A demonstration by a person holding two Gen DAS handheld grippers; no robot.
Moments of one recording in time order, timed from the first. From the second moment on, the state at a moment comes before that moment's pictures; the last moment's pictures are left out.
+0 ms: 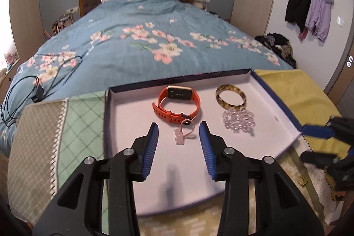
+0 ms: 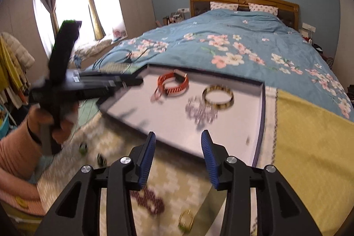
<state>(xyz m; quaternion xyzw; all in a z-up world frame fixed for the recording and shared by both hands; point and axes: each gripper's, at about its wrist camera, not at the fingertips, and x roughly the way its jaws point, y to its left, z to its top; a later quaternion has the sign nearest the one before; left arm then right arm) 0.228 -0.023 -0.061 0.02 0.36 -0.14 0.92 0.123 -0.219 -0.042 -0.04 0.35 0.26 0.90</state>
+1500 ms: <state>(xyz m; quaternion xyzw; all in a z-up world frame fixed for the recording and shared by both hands) 0.099 -0.039 -0.108 0.08 0.41 -0.24 0.88 0.078 -0.206 -0.074 -0.05 0.40 0.24 0.89</state>
